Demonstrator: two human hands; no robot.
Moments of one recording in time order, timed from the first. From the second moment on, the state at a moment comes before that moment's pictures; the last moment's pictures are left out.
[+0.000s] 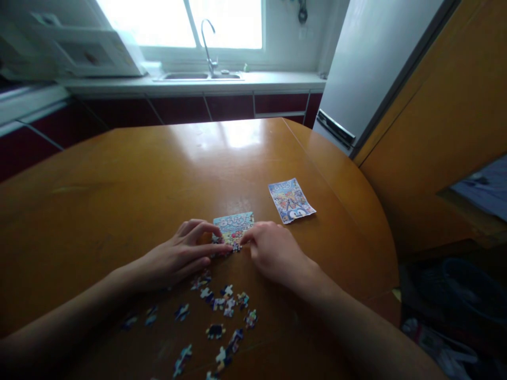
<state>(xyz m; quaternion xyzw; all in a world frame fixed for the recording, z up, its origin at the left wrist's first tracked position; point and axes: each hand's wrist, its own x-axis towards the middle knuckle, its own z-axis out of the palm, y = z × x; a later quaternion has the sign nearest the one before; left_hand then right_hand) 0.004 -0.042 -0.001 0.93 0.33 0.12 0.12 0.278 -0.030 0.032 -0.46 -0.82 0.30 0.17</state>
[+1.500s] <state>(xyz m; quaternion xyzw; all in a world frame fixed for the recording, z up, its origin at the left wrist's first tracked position) 0.005 -0.036 -0.004 0.84 0.38 0.31 0.22 0.280 -0.020 0.019 -0.47 -0.76 0.34 0.29</state>
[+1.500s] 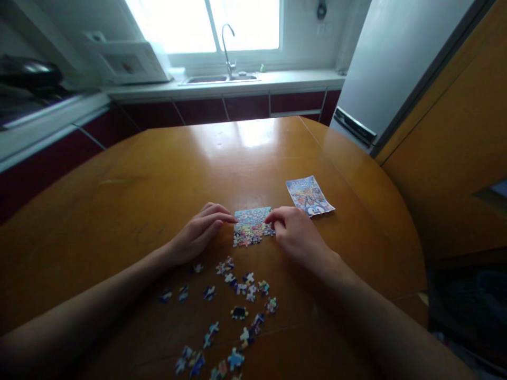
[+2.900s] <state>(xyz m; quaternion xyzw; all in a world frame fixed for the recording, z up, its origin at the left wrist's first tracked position) 0.009 -0.033 -0.003 0.81 0.43 0.34 0.22 0.221 -0.091 0.011 -0.34 -0.89 0.21 0.21</state>
